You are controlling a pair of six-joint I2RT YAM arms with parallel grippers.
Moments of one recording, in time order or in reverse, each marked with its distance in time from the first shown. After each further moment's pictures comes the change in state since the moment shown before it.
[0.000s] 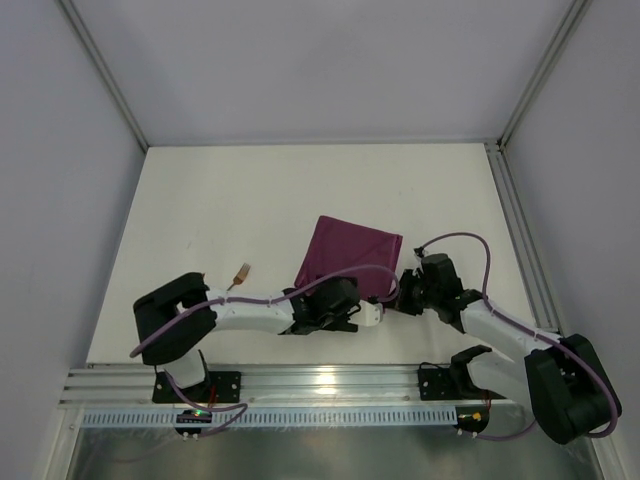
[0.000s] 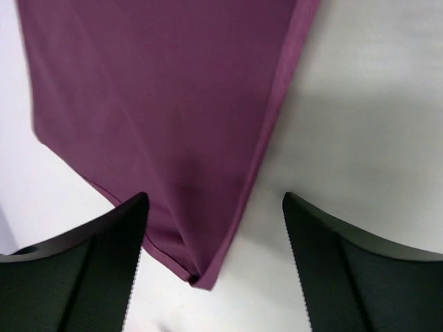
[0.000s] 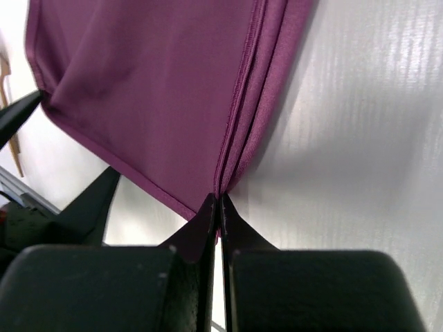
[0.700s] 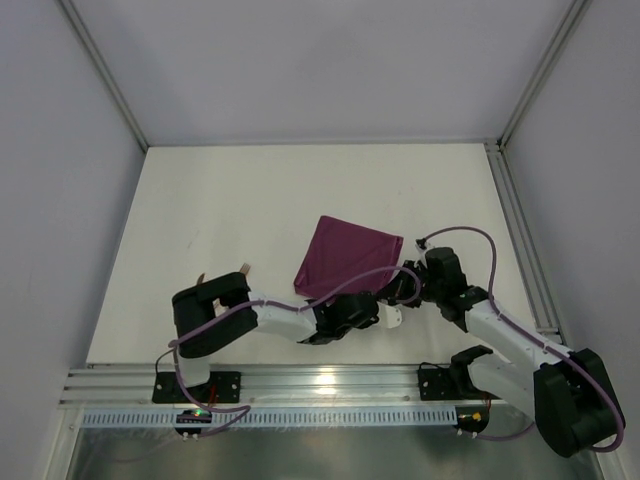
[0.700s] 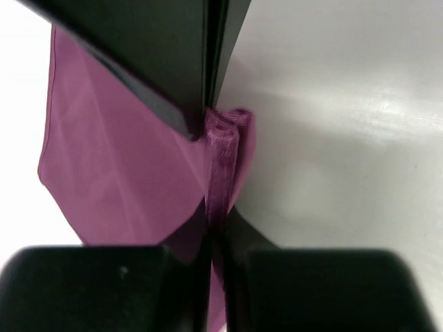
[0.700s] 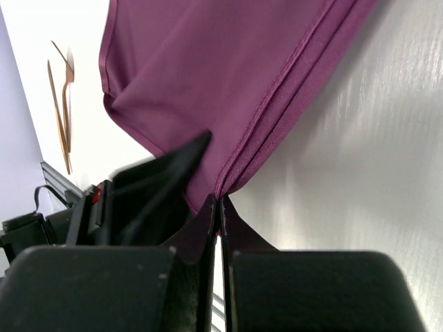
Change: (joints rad) left arm -0.076 0.219 0.059 0.343 -0.128 -0.078; right arm -0.008 -0.079 0.051 -0.024 -0.050 0.050
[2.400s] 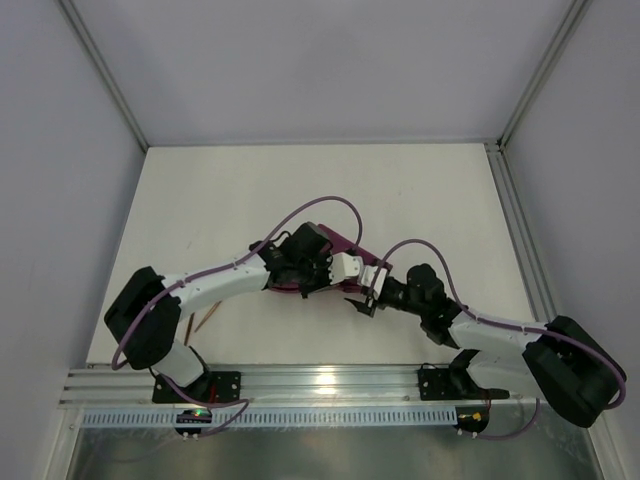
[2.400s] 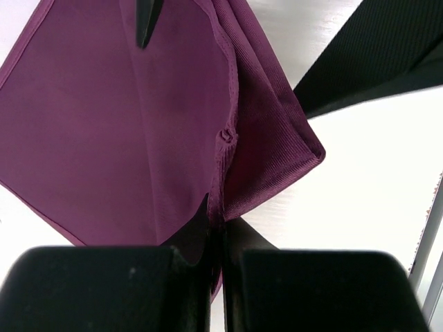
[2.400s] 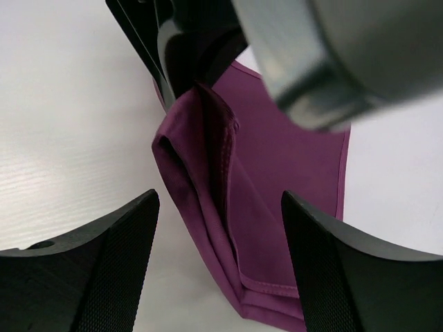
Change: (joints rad) left arm 0.394 -0.323 0.118 -0.672 0.718 -0.008; right arm 0.315 0.097 -0.148 0.721 -0.031 -1.237
